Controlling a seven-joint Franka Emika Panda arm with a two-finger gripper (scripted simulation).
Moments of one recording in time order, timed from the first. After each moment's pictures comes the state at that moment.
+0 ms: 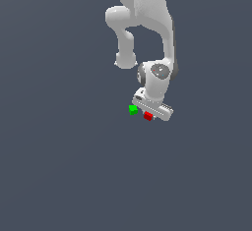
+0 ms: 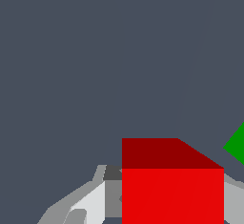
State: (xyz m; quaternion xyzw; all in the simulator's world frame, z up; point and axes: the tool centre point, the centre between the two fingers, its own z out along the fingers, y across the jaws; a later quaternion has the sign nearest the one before) arm -0.083 0.125 0.040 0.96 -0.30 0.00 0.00
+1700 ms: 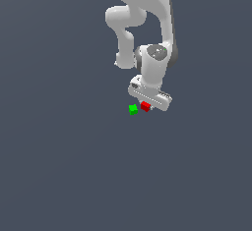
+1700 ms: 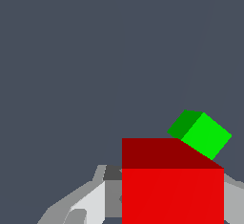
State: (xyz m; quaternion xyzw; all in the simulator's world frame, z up) arm -0.095 0.103 0.105 0.96 -0.30 0.00 0.00
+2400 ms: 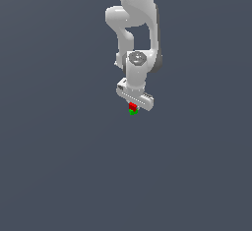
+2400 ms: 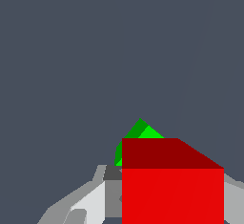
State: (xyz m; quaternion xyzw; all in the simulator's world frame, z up) arm -0.129 0.042 0.061 0.95 -0.30 0.00 0.00
